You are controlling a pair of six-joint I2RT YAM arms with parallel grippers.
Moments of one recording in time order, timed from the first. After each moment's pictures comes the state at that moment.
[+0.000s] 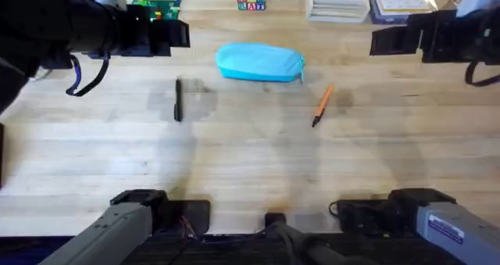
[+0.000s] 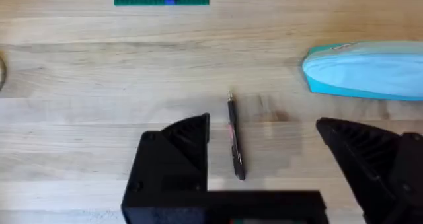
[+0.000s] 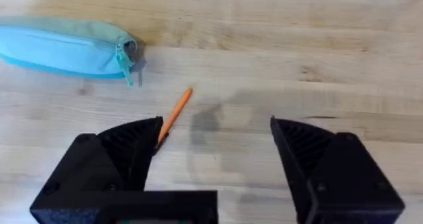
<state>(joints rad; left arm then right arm) 0.00 1.11 1.10 -0.83 0.00 0.00 0.00 1.08 1.14 -0.96 -0.03 0.01</state>
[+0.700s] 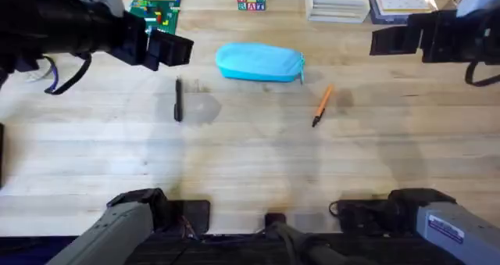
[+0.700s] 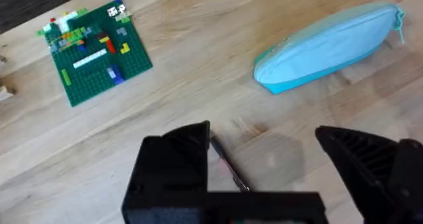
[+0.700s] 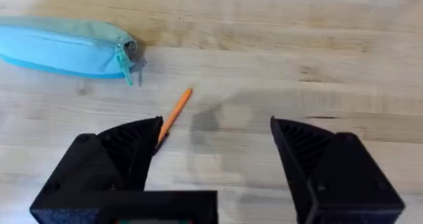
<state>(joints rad) 0.15 1.11 1.10 -0.83 0.41 0.48 0.00 1.08 1.15 -0.96 -0.03 0.01</state>
